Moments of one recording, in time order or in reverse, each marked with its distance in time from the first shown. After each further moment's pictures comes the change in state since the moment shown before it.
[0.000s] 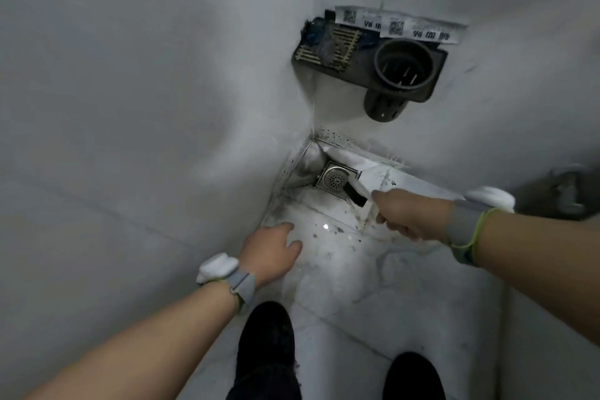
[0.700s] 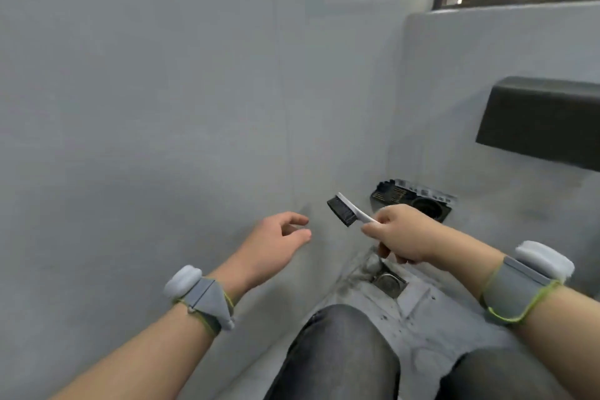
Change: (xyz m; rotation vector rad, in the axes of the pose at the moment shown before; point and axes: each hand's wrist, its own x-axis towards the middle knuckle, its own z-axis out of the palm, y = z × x) left_hand -0.436 0.069 -0.186 -0.622 0.601 0.133; right_hand -0.393 -0.002 0.018 -0.334 0.211 -0.868
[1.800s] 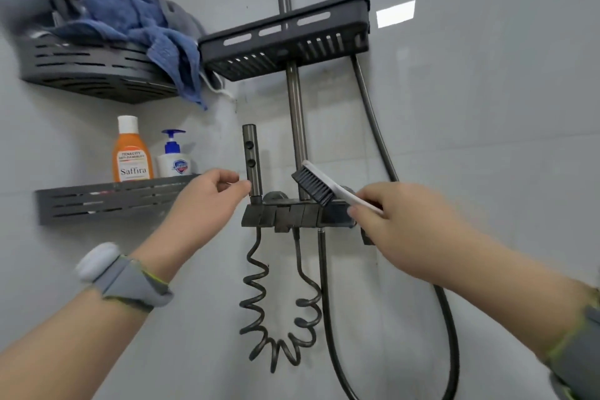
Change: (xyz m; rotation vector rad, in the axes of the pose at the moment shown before) left_hand -0.498 0.101 -0.405 0.493 1.445 -0.305; right_hand -0.266 -0.464 0.127 0.012 0.092 -1.414
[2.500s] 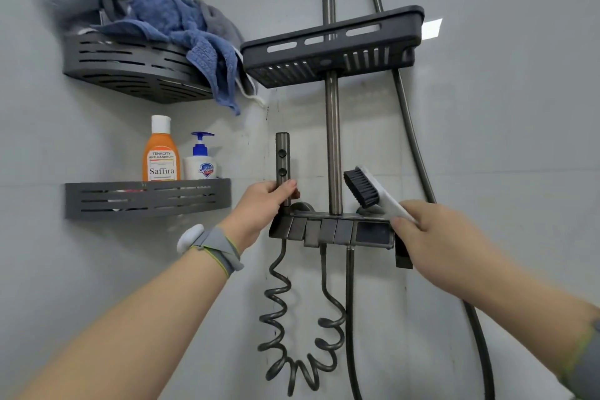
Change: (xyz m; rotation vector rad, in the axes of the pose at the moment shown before) left_hand 0.077 -0.033 0.049 -0.464 -0.185 -0.084; right_hand 0.031 0.005 0.024 0.048 0.022 0.128
